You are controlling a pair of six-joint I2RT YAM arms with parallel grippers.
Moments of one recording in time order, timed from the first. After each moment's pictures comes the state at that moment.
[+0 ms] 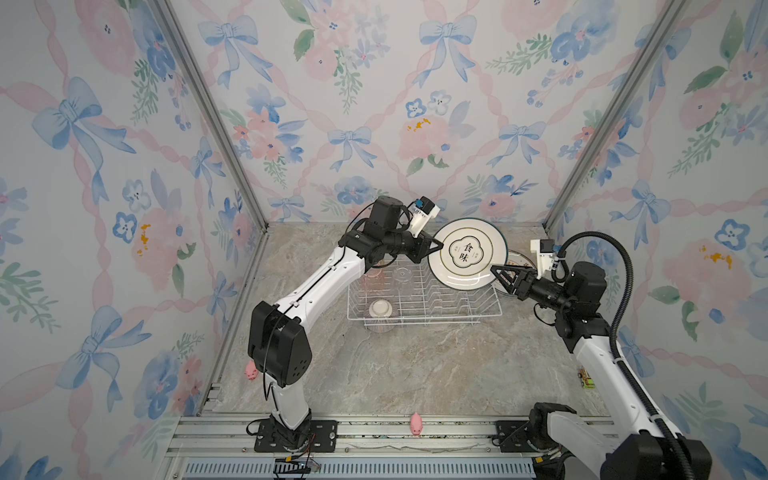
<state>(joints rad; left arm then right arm) -0.57 1.80 1.73 -0.42 0.62 -0.05 -0.07 1.02 0.74 0.09 -0.89 0.44</state>
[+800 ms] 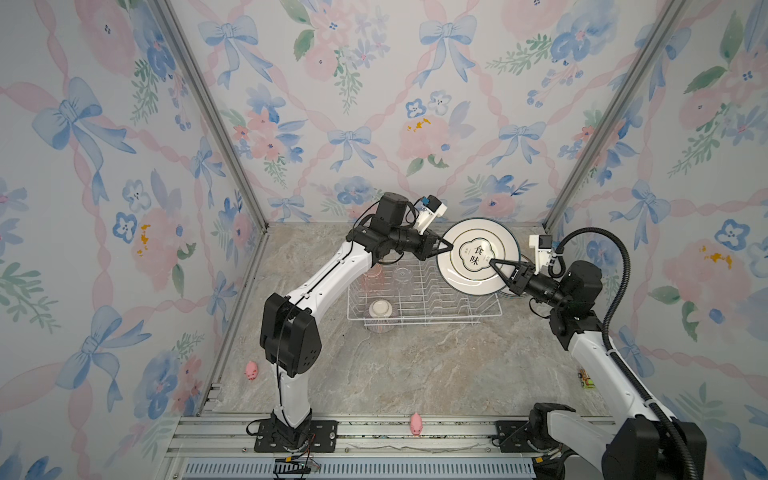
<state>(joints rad) -0.57 1.89 1.83 -0.42 0.79 -0.12 -0.05 1.08 0.72 0.30 -0.91 0.55</state>
